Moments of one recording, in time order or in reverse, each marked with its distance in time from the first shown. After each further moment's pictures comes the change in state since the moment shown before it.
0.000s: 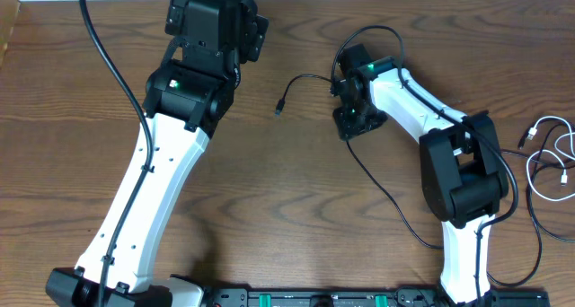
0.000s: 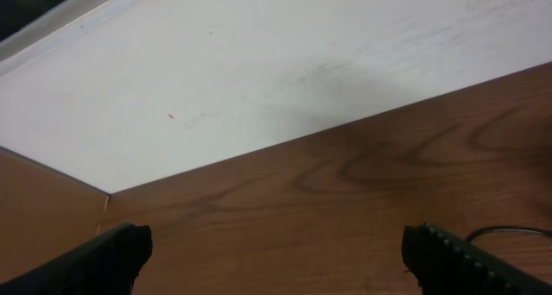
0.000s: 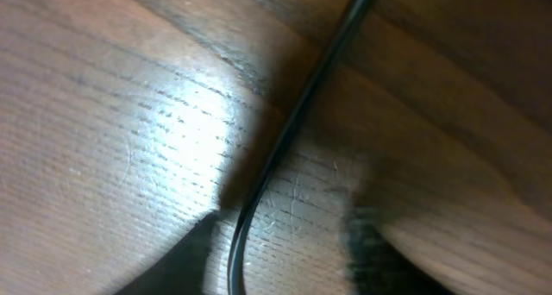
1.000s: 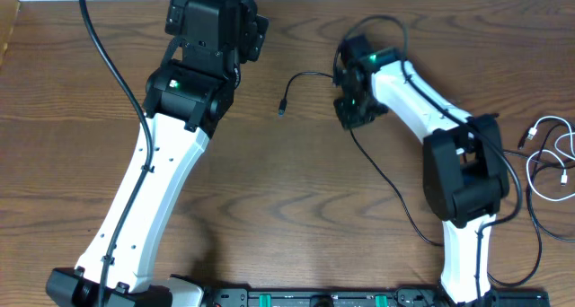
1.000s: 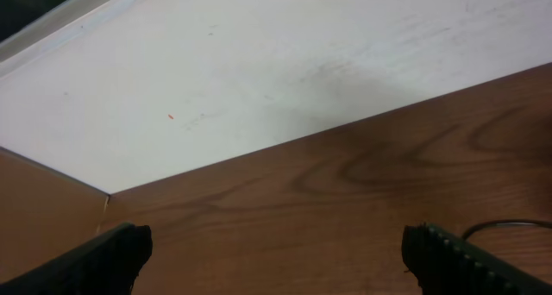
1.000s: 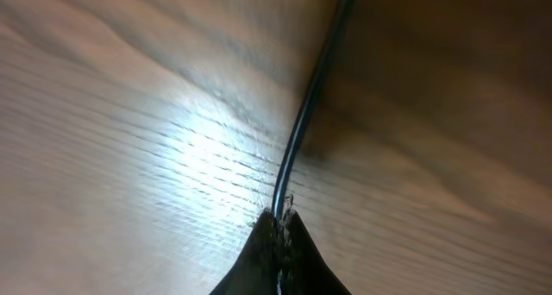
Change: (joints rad) left arm 0.000 0.000 0.000 0.002 0.001 0.000; right arm -0.013 -0.012 0.104 -0.055 0.019 0.050
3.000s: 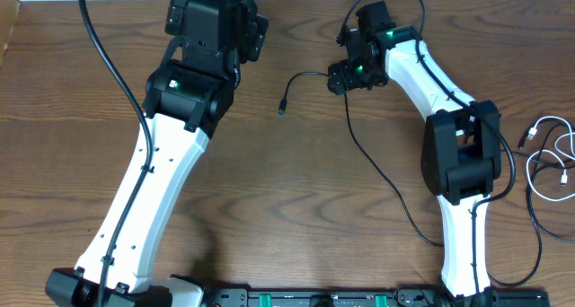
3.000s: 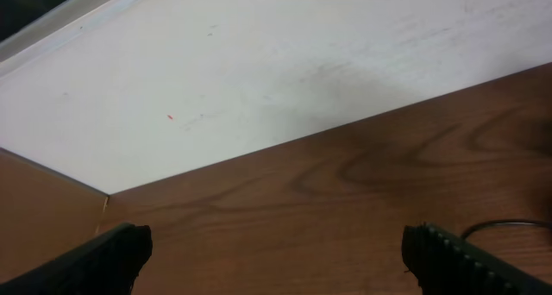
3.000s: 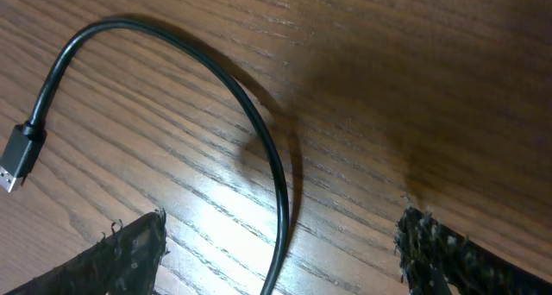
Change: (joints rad) left arm 0.000 -0.001 0.000 -0.001 0.002 0.000; right arm -0.097 0.177 0.228 0.167 -0.167 -0.062
